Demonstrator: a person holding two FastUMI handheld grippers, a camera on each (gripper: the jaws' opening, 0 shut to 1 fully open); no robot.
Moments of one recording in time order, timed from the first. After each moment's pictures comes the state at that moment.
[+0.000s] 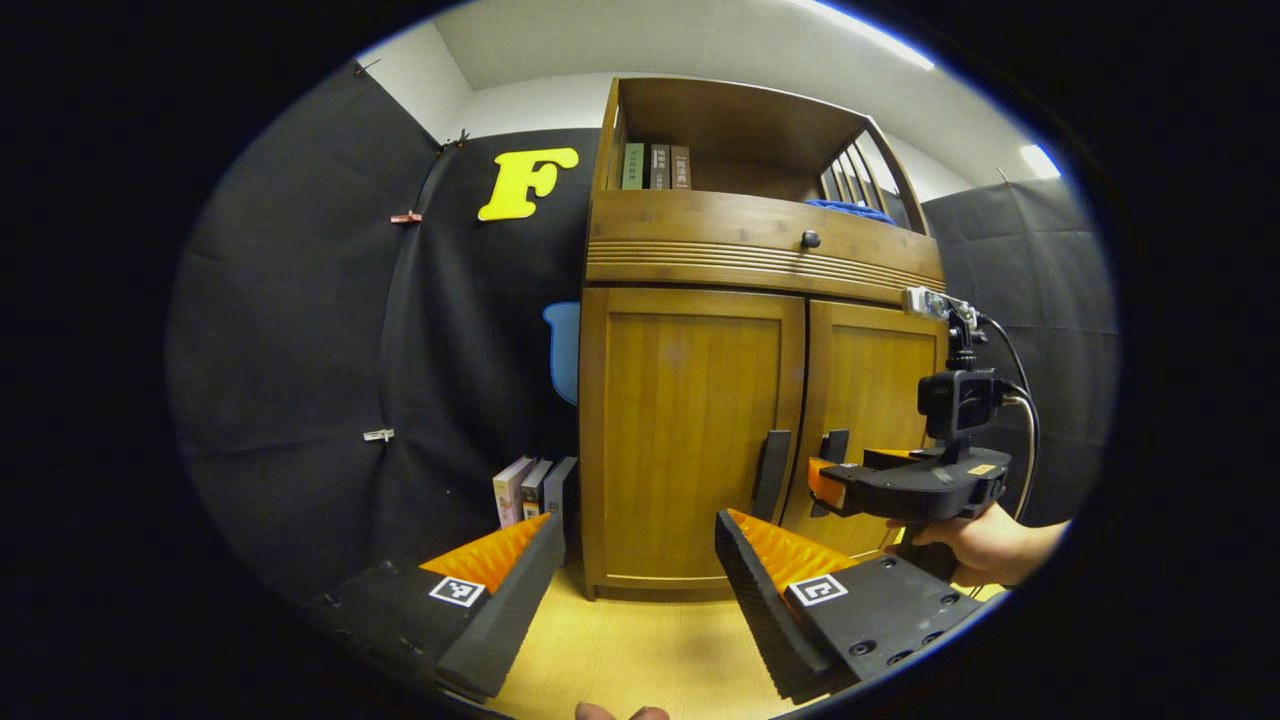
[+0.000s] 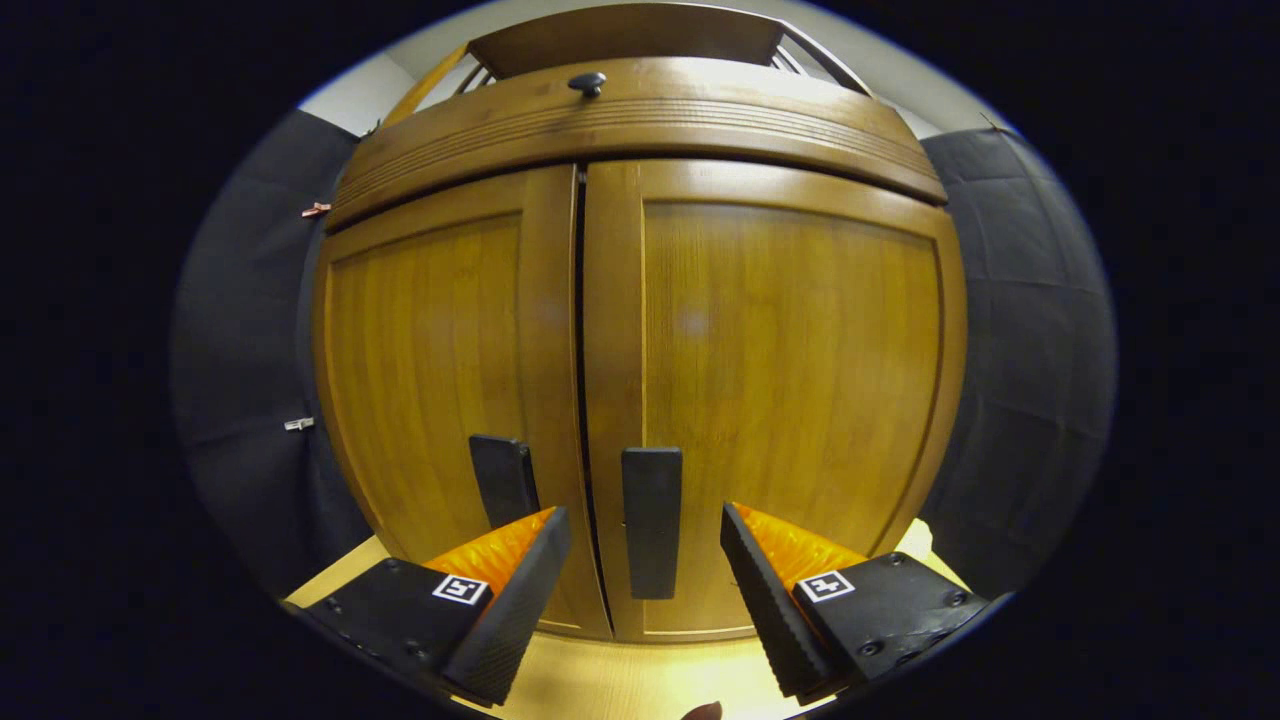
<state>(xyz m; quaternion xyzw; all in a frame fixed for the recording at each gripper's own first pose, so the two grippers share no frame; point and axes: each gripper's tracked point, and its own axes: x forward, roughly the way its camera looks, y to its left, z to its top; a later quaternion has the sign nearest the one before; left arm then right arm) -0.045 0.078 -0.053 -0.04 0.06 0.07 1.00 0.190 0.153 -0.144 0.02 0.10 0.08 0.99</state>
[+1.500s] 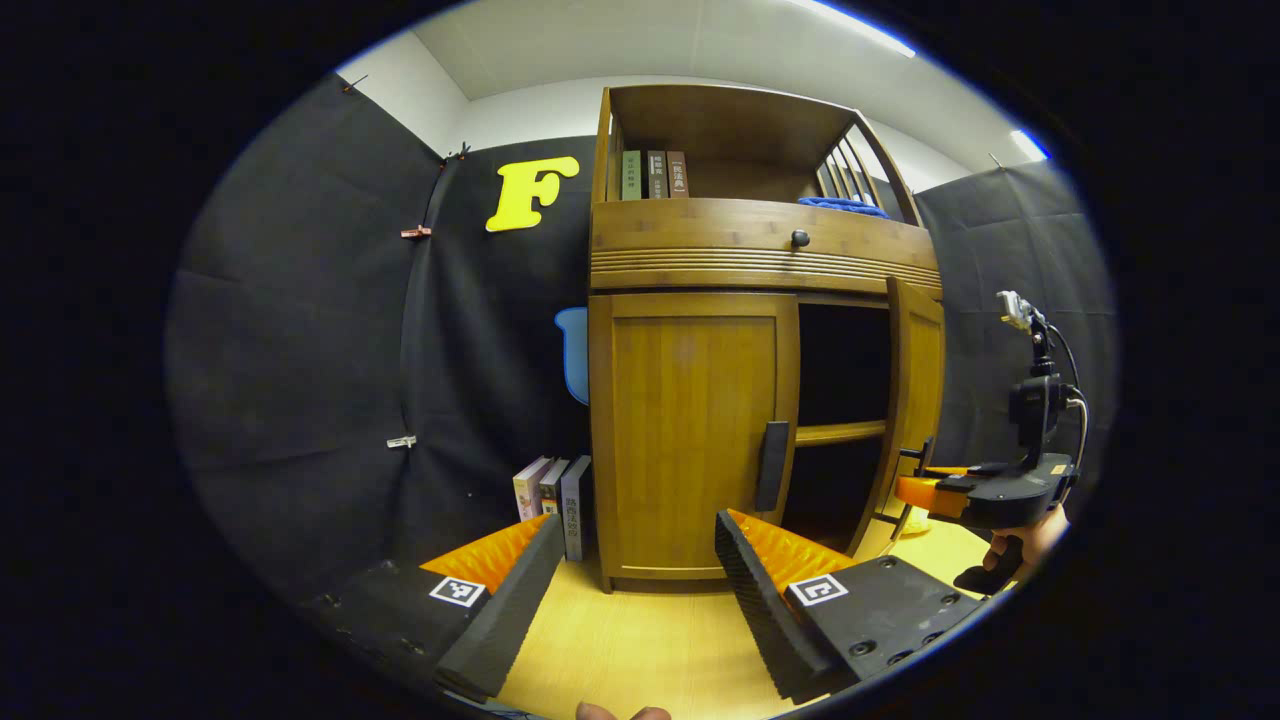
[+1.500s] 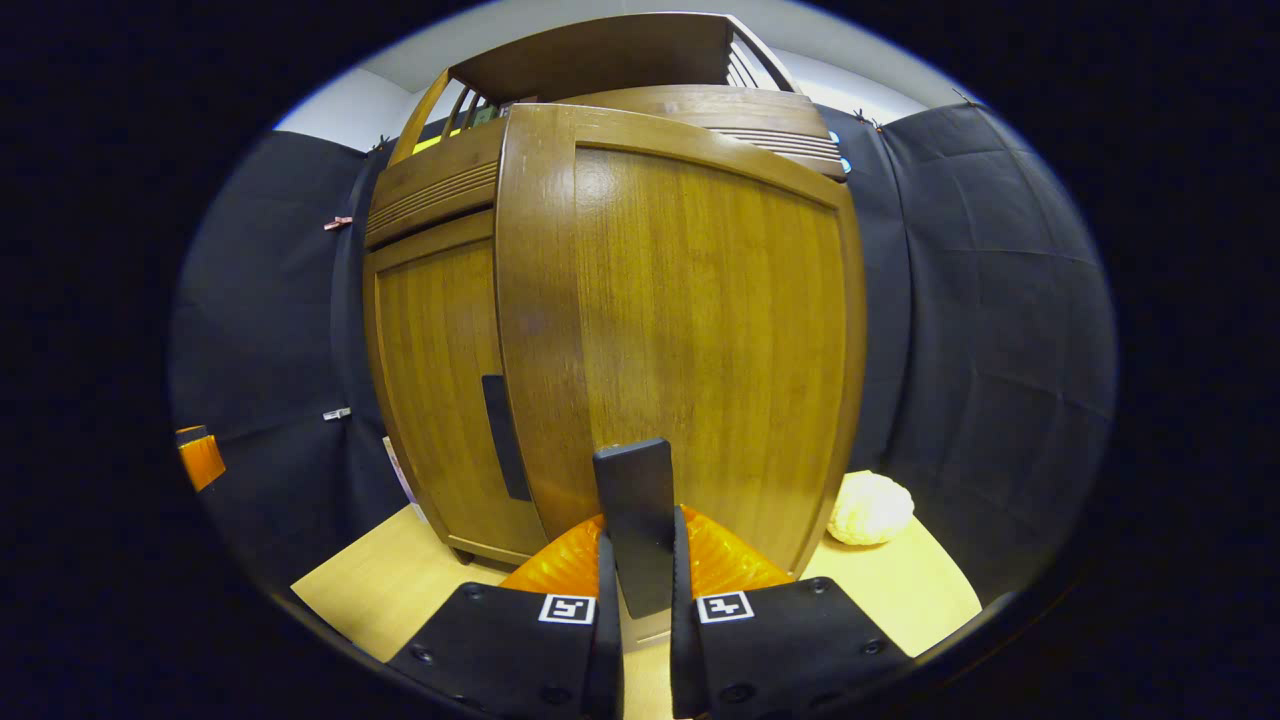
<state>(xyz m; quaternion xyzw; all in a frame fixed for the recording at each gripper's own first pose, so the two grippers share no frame) -0.081 0.056 -0.043 -0.01 0.06 0.08 1.00 0.079 0.067 -0.146 0.04 0.11 0.12 0.99</state>
